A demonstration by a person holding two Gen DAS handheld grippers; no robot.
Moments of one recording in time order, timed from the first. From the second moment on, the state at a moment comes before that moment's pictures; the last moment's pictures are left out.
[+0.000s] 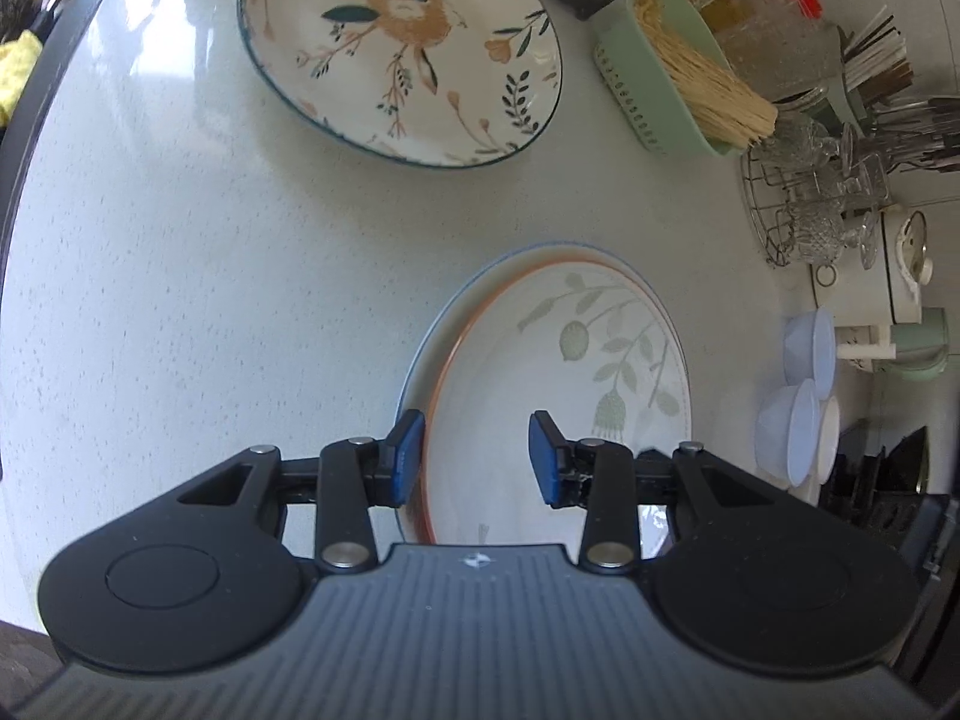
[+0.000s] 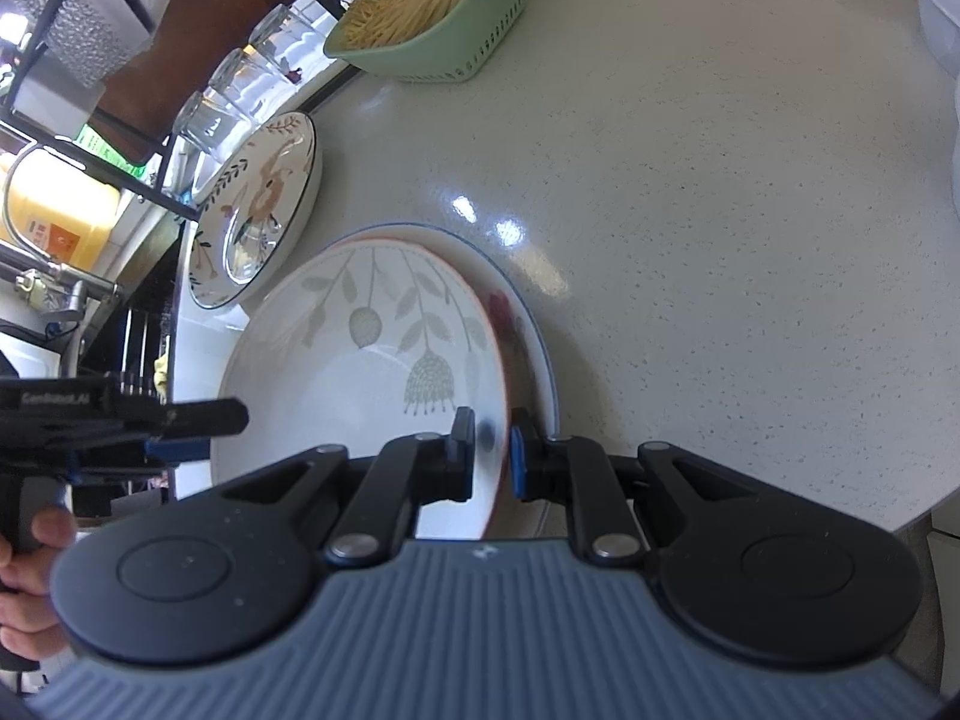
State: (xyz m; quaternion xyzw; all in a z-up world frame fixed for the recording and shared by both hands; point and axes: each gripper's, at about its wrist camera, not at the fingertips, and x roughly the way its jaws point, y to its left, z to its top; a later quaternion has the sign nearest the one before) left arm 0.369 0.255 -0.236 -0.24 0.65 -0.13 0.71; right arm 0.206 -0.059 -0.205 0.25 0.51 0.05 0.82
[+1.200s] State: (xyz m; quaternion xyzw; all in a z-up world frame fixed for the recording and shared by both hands) left arm 0.351 0.270 -0.224 -0.31 0.64 -0.12 0.69; right arm 0.225 -0.051 -0.187 0.18 0.49 0.06 0.85
